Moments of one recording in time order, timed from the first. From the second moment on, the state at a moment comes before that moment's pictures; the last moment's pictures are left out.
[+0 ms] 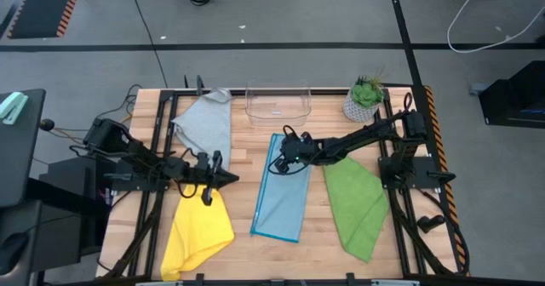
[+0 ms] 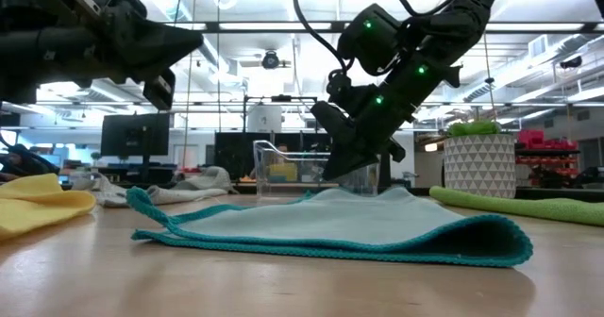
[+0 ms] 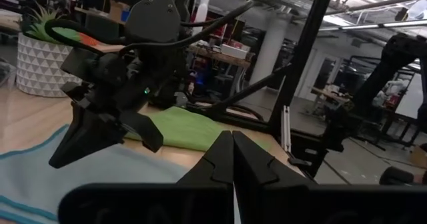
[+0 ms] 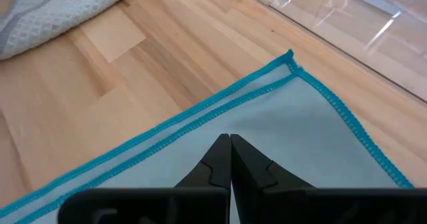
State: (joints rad) left arm -0.28 1.50 0.07 1.57 -0.22 -0.28; right arm -0.04 1.82 0.90 0.10 0.41 0.58
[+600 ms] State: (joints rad) left arm -0.28 1.50 0.07 1.57 -0.21 -0.25; right arm -0.04 1.82 0.90 0.11 0.42 0.57
